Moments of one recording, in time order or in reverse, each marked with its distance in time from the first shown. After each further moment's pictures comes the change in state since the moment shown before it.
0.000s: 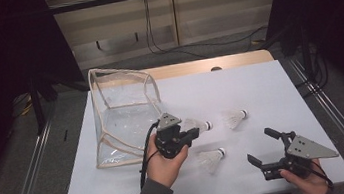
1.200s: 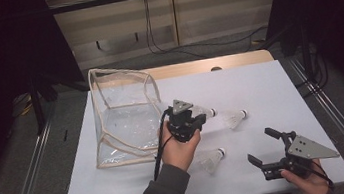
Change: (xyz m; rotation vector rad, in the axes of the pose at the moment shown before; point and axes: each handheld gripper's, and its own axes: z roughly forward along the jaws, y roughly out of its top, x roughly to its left) left arm -0.003 0.025 0.039 -0.017 0.106 -0.025; right arm 0.000 0.001 -0.001 -0.006 -0.003 -0.001
